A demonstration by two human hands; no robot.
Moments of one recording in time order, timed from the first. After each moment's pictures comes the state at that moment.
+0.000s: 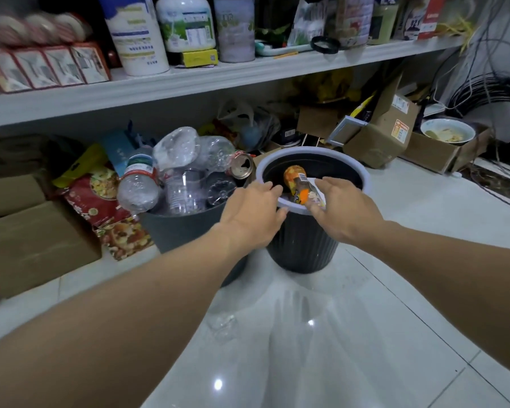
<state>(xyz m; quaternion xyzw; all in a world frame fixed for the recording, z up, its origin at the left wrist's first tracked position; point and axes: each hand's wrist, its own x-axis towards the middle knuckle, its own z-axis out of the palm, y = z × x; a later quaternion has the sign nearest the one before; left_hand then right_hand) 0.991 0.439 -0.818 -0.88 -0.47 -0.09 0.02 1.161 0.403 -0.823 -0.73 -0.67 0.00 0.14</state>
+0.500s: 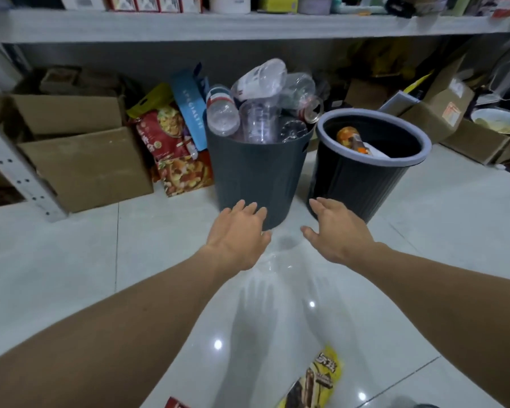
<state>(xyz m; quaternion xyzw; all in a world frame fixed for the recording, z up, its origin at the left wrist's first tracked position) 0.831 0.332 -0.910 -0.83 -0.55 0.00 -0.02 1.018 0.316 -0.904 -0.70 -0.71 0.05 0.04</state>
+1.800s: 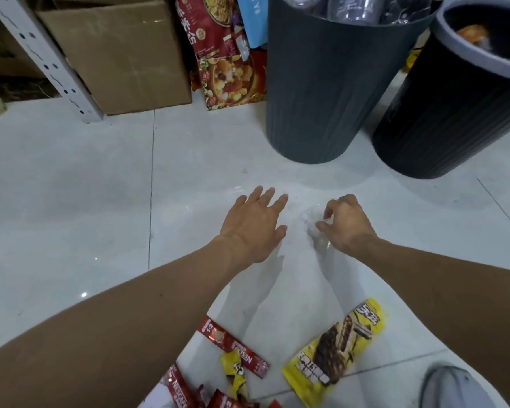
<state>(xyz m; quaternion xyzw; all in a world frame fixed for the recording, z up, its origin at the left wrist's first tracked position) 0.775 0.298 -1.038 -0.81 -0.58 0.07 -0.11 0.973 0.327 -1.064 -0.70 -0.67 0.23 0.03</state>
